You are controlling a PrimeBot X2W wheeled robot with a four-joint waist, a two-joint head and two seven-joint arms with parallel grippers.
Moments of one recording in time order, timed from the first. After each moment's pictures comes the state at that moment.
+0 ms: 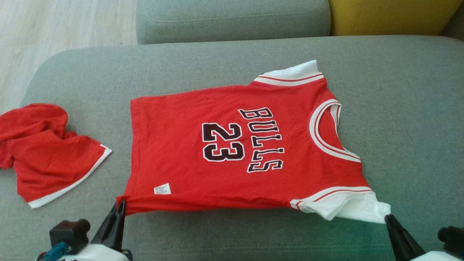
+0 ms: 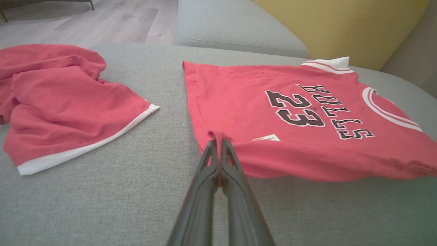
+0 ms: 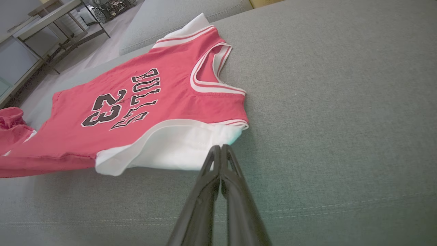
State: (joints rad) left arm 0.25 0.24 -0.18 -0.07 -0.36 0.06 -0.01; right arm 0.42 -0.04 -0.09 -0.26 0.36 0.13 0.35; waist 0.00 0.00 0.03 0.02
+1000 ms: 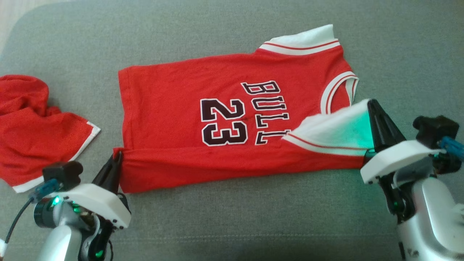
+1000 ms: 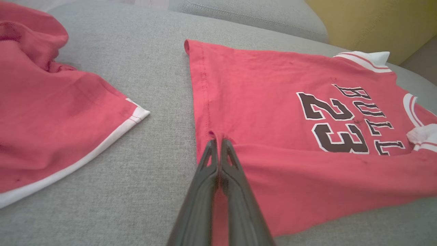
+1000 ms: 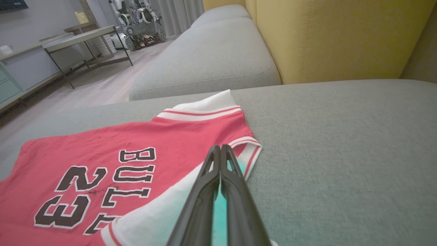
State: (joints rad) left arm -0.08 0.25 -0.18 0.16 -0.47 -0.02 0.07; right arm -0.22 -0.11 0.03 0.20 0.26 0.13 0.11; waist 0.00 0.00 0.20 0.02
